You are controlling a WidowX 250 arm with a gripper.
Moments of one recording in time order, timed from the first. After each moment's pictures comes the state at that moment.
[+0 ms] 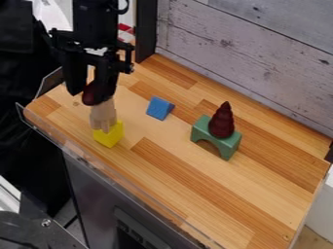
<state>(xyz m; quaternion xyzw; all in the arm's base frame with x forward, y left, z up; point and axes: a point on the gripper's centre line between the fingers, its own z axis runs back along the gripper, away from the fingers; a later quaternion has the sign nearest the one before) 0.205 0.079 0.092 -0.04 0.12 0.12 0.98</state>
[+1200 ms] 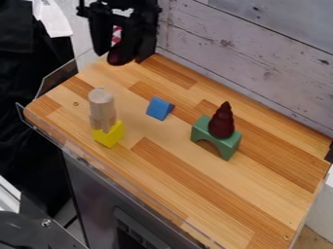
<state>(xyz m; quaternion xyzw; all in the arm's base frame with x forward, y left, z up) 0.263 0.083 0.108 -0.01 0.09 0.11 0.99</state>
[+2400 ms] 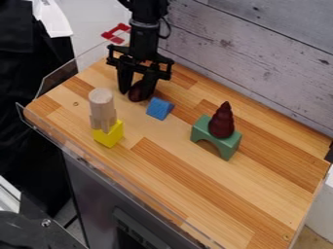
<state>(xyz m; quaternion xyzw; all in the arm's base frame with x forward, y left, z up) 0.310 0.105 0.008 0.00 0.11 0.15 0.98</state>
